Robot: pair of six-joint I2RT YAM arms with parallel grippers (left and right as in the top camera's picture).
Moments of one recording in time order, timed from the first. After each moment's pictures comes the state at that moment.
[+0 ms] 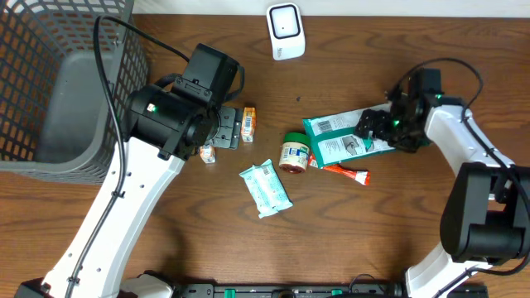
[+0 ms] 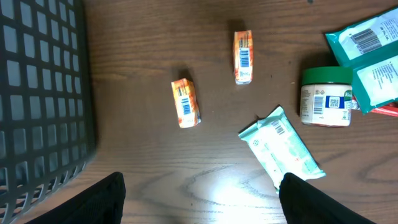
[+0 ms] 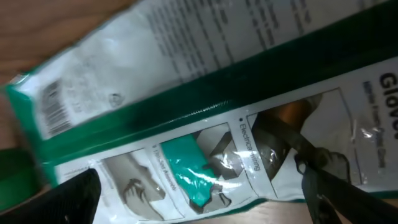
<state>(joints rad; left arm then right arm) -0.47 1.50 1.70 -1.37 -0.19 -0.25 -0.06 1.85 1.18 -0.68 -0.31 0.19</state>
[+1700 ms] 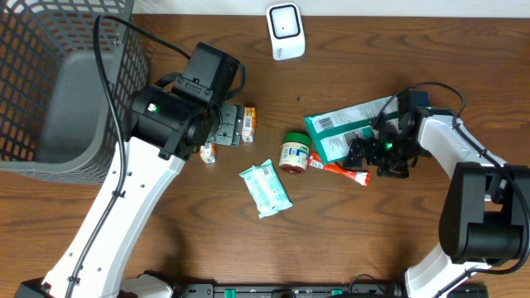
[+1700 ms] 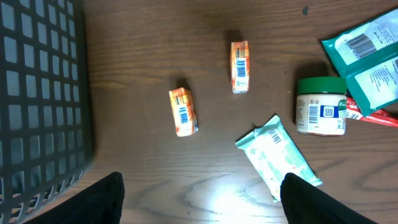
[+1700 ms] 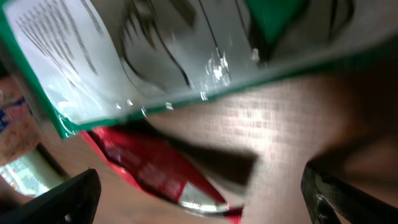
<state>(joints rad) -0.47 1.50 1.69 -1.33 -0.19 -0.25 -0.03 1.85 1.11 -0.87 -0.40 0.04</state>
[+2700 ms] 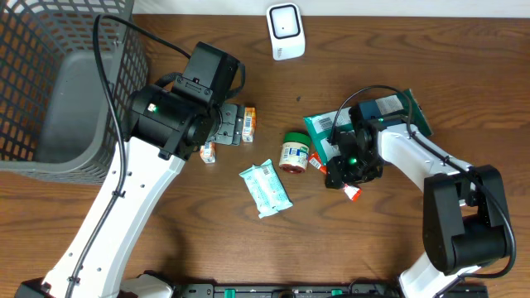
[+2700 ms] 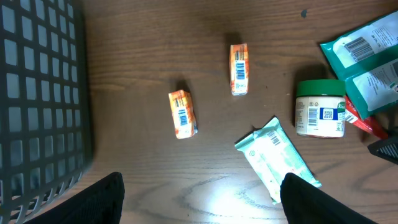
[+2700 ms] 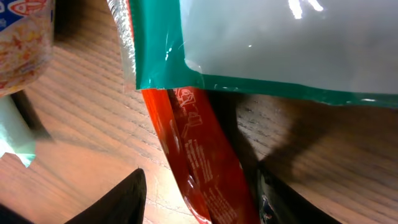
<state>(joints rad) -0.47 1.50 1.69 -1.33 -0.19 -0.25 0.23 1.82 1.04 -0.85 -0.32 -0.08</state>
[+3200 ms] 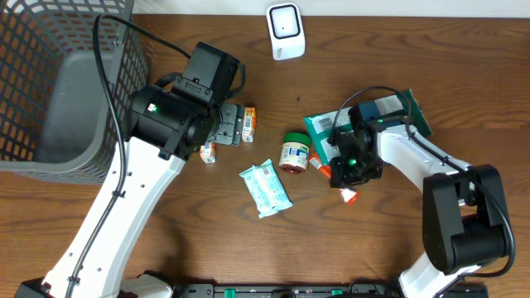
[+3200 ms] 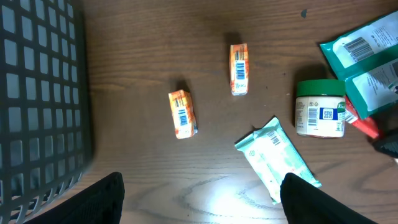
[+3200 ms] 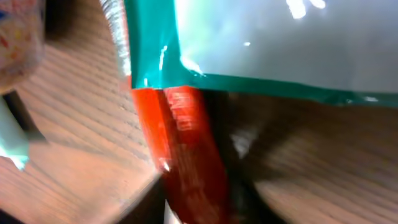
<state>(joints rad) -0.47 1.50 1.69 -1.33 -0.19 -0.25 0.23 1.83 1.03 -0.84 -0.31 -0.07</state>
